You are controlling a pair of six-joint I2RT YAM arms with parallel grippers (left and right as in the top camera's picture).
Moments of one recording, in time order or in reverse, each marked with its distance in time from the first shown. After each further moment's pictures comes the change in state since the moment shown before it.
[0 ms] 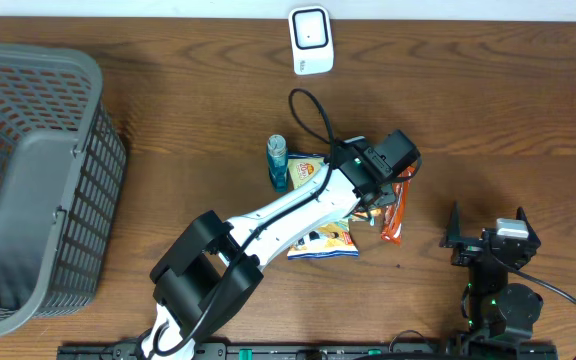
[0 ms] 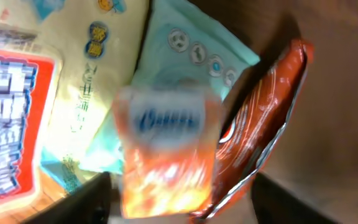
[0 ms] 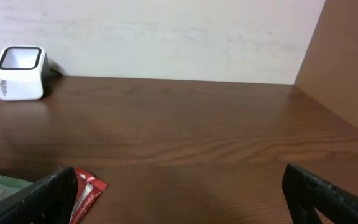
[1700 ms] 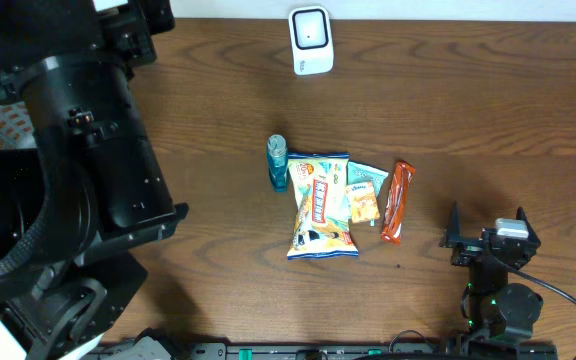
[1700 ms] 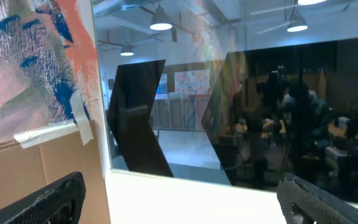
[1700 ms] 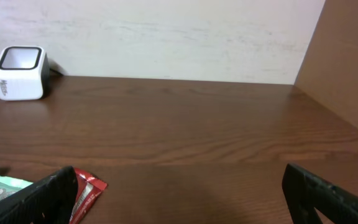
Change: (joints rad) left arm 0.124 -0.707 0.457 0.689 -1.051 1.786; right arm 0.000 0.000 0.000 0.000 0.000 0.000
